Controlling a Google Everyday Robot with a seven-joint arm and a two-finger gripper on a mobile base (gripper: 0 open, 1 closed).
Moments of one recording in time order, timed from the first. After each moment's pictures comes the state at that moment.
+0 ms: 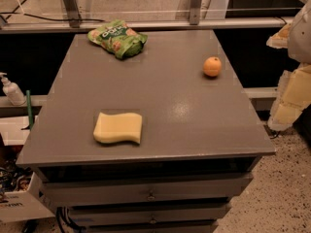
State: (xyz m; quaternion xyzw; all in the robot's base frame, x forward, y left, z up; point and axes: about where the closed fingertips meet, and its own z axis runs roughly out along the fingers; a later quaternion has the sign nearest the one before) arm 0.438 -0.217 0.976 -0.60 0.78 -0.03 0.16
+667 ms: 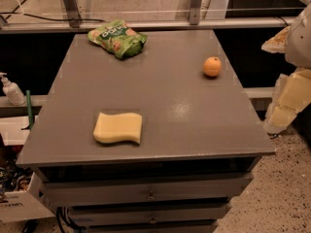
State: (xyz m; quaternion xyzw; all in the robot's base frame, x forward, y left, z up) arm 0.438 -0.209 0.968 -0.60 0.78 0.00 0.18
